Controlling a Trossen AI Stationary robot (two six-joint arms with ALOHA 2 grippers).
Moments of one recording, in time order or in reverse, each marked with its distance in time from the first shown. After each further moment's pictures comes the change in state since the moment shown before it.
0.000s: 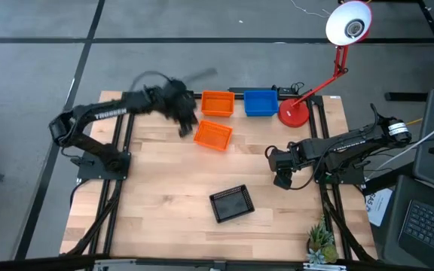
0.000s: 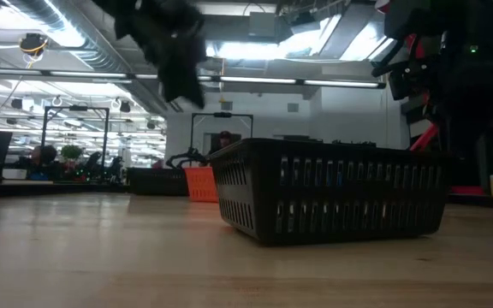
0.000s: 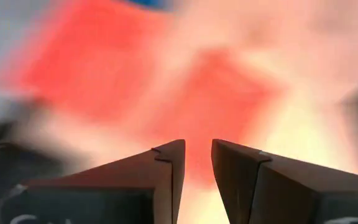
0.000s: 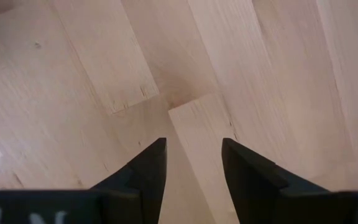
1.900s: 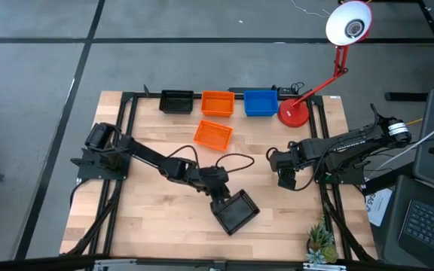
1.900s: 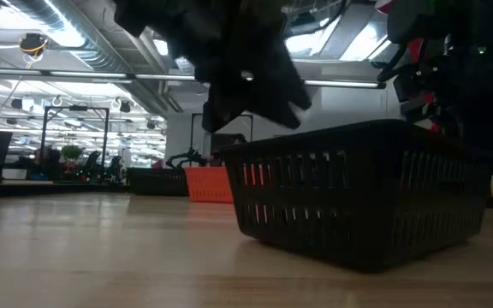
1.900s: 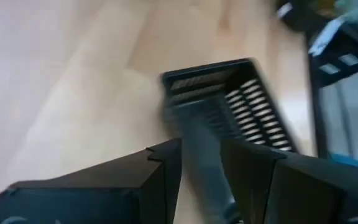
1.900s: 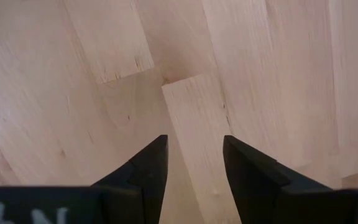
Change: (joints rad) left arm -0.810 0.440 0.019 0.629 -0.304 -0.737; right arm 0.000 0.000 0.000 -0.058 -0.008 -0.101
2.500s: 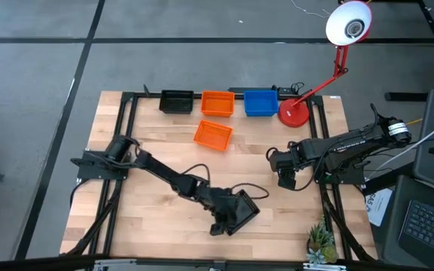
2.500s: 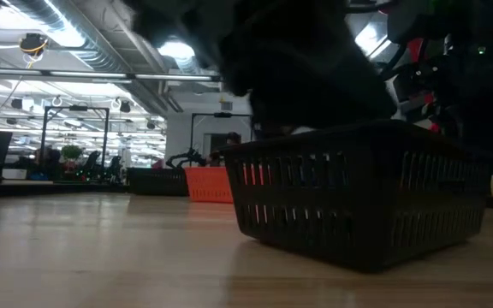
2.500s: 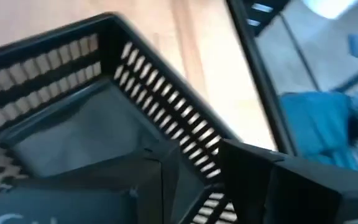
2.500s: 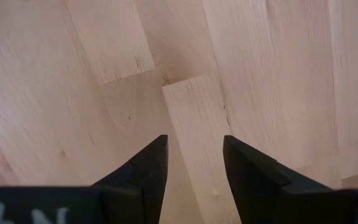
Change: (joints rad) left arm -0.103 0.224 0.167 0.103 0.152 0.230; right arm 0.000 0.000 0.000 0.003 0.000 -0.004
